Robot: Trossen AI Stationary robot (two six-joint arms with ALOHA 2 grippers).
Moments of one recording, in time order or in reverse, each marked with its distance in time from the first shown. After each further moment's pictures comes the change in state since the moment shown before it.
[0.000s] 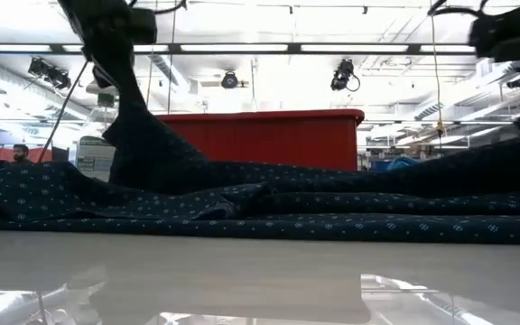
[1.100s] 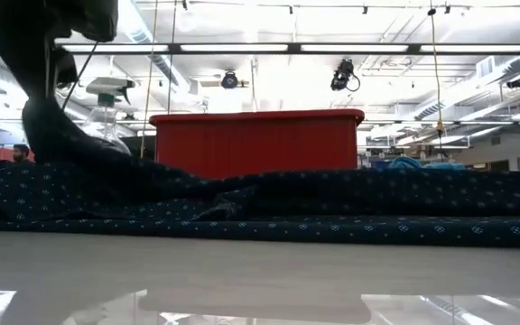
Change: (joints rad) left arm -0.637 0.216 -0.001 -0.043 -0.072 -0.669; right arm 0.462 0.110 0.065 0.423 -0.041 0.328
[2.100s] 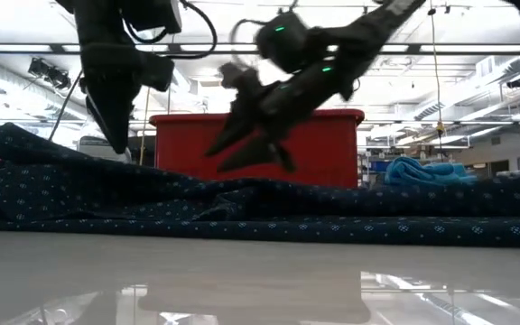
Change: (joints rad) left arm 0.444 0.100 -0.002 0.016 0.010 0.388; right arm -1.101 0.573 0.184 1.215 -0.323 -1.306
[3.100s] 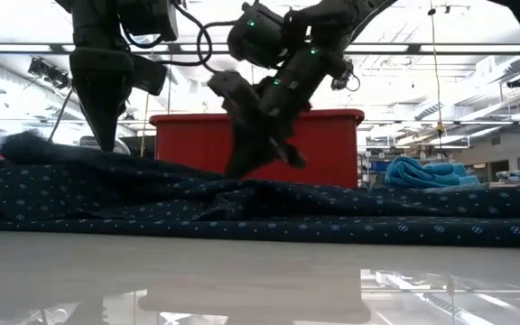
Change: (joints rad) left arm 0.032 -0.006 0.000 -0.082 0.010 0.041; right arm 0.068 0.072 0.221 -0.459 0.018 -0.069
